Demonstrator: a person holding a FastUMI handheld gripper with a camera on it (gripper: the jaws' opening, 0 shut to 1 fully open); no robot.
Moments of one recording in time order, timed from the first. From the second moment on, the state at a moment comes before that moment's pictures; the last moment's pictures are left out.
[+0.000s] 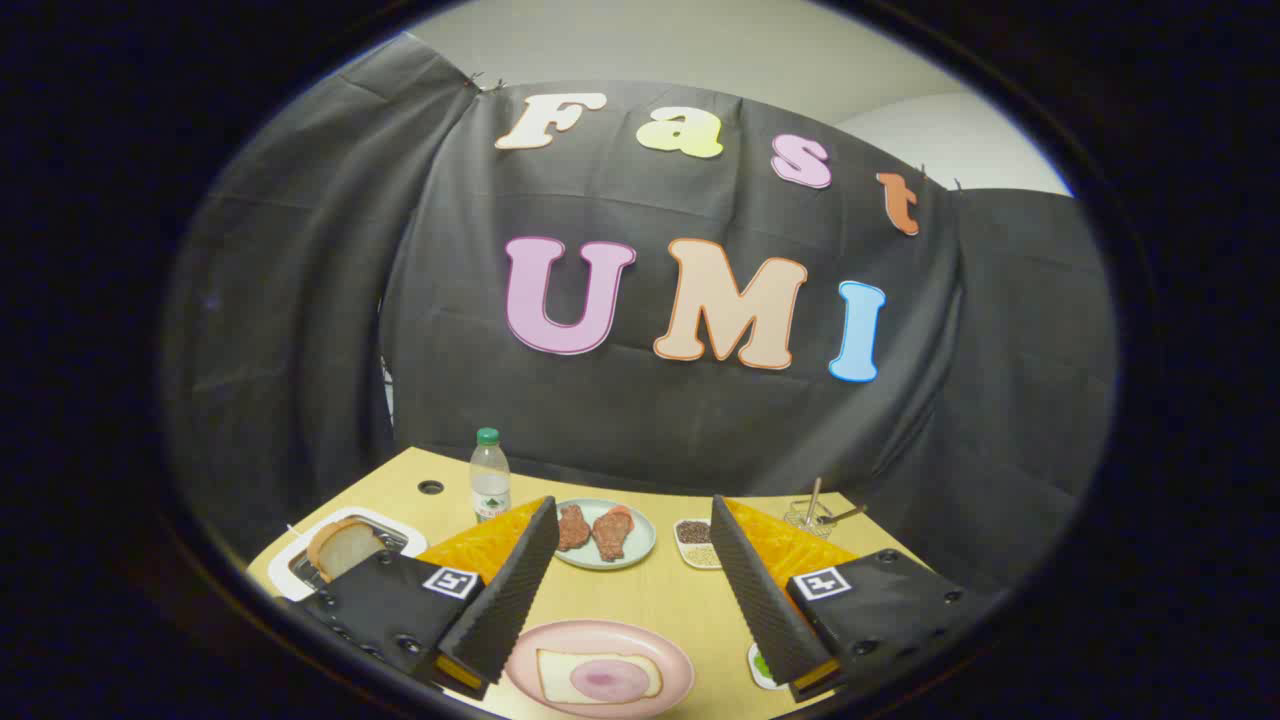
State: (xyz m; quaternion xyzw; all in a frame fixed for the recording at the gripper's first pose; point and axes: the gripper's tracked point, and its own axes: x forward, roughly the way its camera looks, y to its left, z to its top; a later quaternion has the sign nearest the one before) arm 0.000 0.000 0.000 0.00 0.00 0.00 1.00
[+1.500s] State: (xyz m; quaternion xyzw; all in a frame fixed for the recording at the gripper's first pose) arm -0.027 -0.193 -0.089 0.15 0.06 0.09 0.98
